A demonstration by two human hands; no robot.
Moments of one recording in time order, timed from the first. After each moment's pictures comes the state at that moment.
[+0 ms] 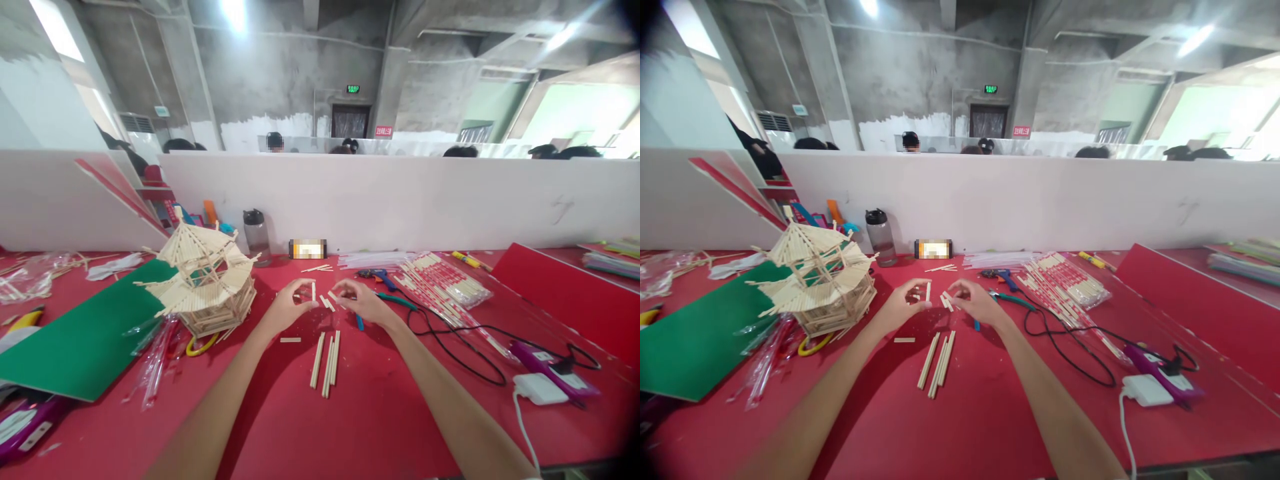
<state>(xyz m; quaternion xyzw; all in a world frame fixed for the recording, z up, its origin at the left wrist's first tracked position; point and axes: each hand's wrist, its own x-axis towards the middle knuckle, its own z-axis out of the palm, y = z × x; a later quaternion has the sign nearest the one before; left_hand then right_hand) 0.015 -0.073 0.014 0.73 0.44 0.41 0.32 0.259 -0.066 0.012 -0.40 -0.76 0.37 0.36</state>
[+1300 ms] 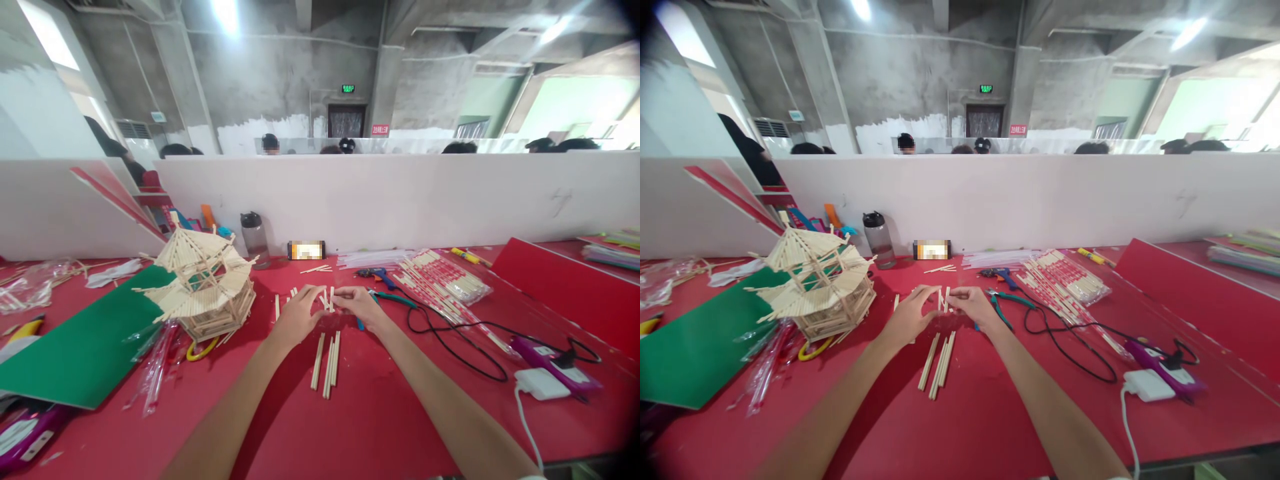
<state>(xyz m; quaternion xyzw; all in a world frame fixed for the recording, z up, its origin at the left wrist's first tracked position) 0.038 -0.090 0.006 0.84 0.43 0.32 0.09 0.242 -0.063 -0.014 -0.41 -0.52 0.59 0.46</state>
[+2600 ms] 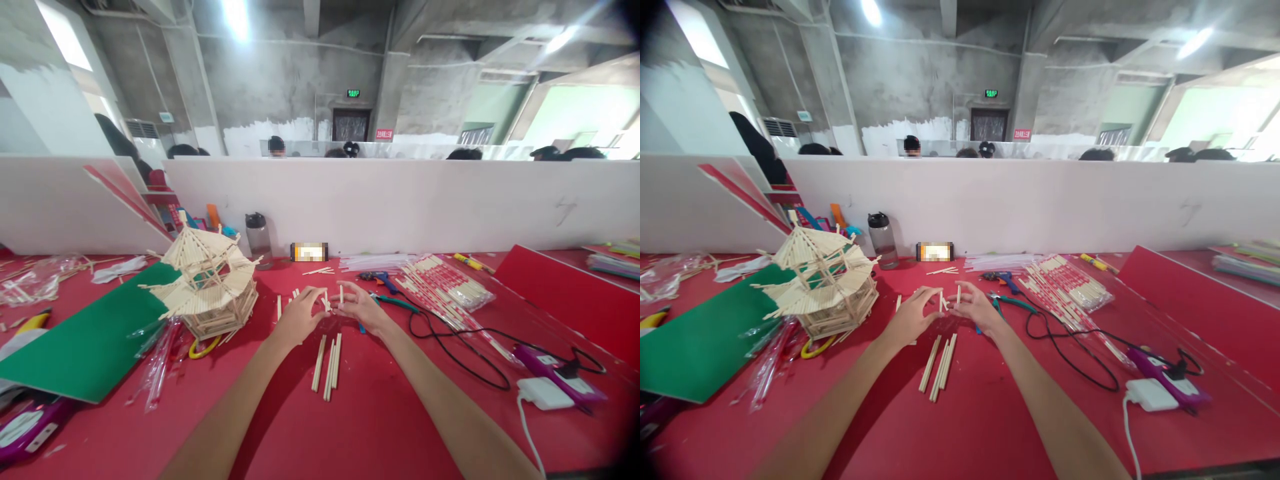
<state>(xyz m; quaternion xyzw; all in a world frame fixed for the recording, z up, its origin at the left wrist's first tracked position) 0.036 -0.086 0.003 0.83 0.44 0.33 0.10 0.247 -0.068 -0.011 -0.32 -0.47 0.67 0.48</state>
